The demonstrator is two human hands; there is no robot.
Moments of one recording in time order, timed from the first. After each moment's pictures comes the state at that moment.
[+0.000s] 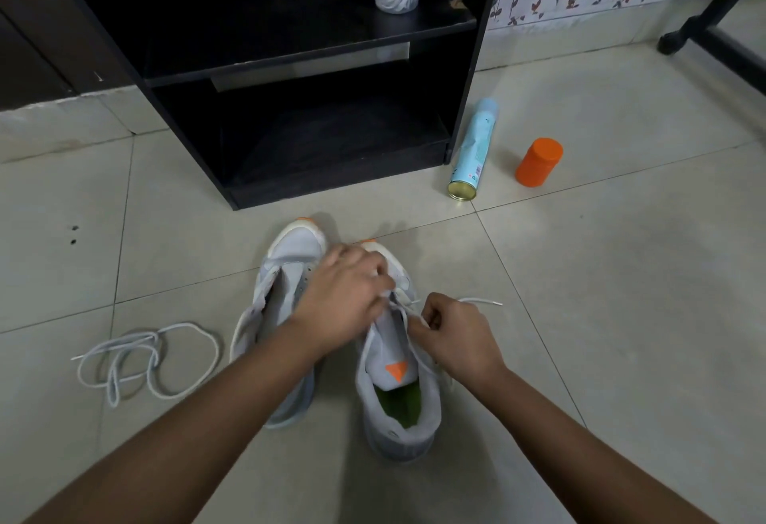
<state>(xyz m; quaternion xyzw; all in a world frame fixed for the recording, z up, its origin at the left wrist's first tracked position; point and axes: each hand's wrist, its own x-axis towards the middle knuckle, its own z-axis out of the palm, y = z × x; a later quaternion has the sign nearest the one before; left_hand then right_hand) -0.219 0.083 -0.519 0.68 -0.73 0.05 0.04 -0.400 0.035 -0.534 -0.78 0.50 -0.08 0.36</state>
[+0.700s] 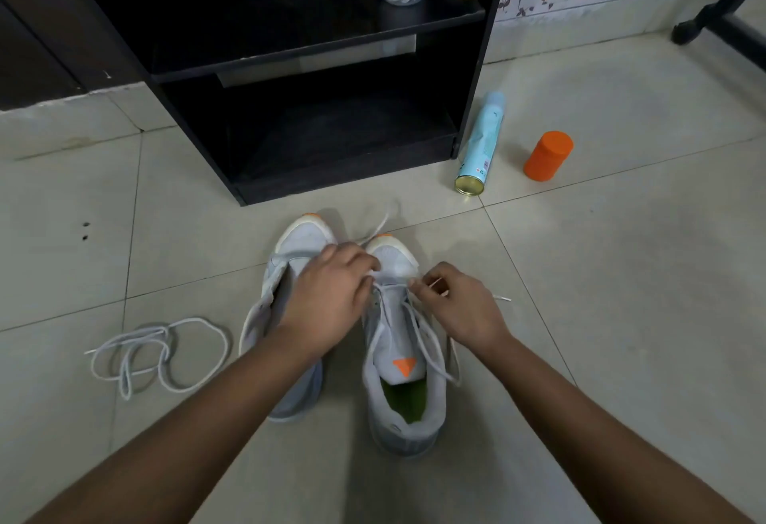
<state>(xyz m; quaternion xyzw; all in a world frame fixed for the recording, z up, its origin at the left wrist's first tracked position) -0.210 0.100 -0.514 0.74 -0.65 -0.03 0.17 -0.386 0.012 -0.523 -0.76 0.51 -0.07 0.39</state>
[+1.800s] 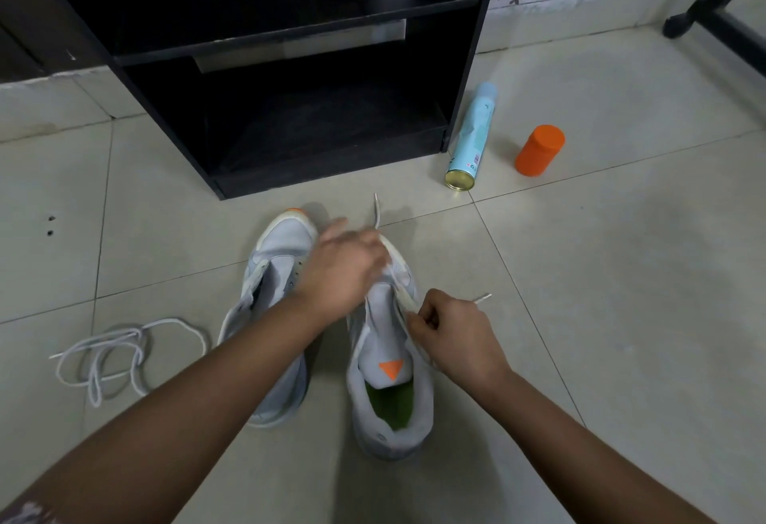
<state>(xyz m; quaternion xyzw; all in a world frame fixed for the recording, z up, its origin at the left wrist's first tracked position) -0.209 0.053 -0.534 0.68 -0.72 0.02 0.13 -0.403 0.037 -0.520 -0.78 0.51 -0.05 0.36</state>
